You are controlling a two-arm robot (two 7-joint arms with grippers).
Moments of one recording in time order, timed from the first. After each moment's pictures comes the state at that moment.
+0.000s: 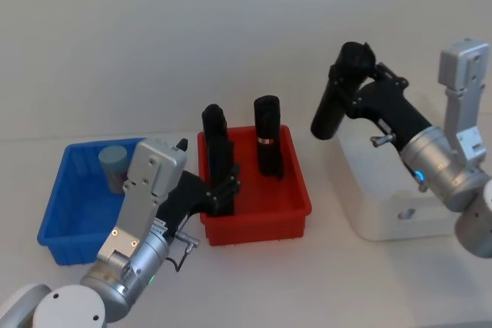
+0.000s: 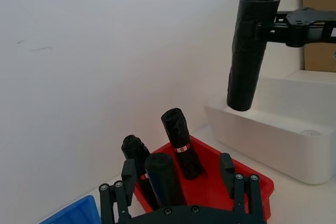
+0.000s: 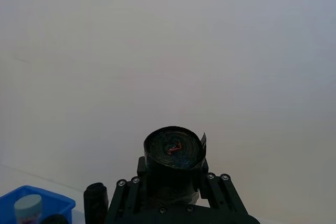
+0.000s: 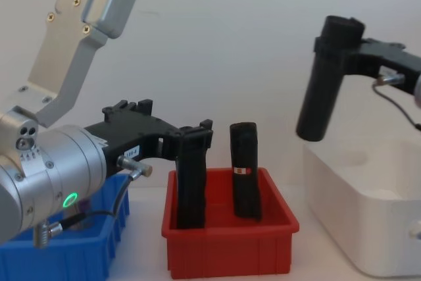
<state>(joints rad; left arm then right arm) -0.24 0.38 0.45 -1.63 -0.20 0.01 -0.01 0.48 0.15 -0.18 -1.25 0.24 -0.18 0.35</state>
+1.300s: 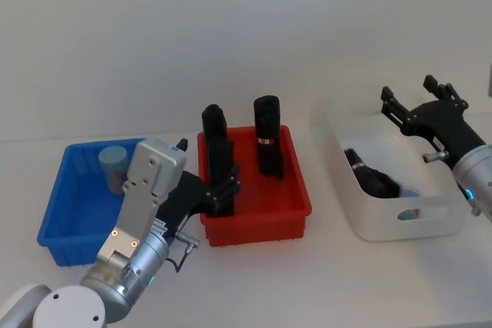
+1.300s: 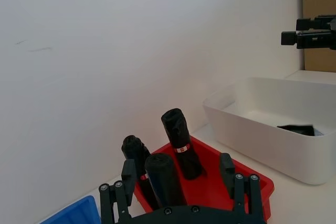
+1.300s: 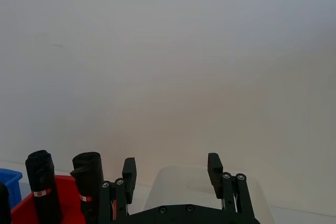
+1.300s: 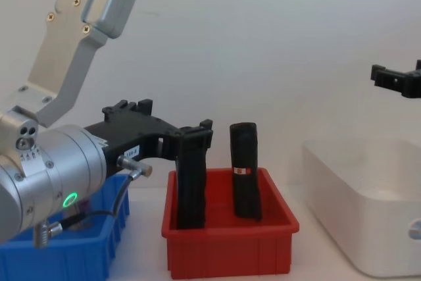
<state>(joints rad) -0.24 0.38 0.45 -1.63 -0.20 0.01 -0.01 0.36 0.23 -0.12 -1.39 0.23 -0.03 0.21</state>
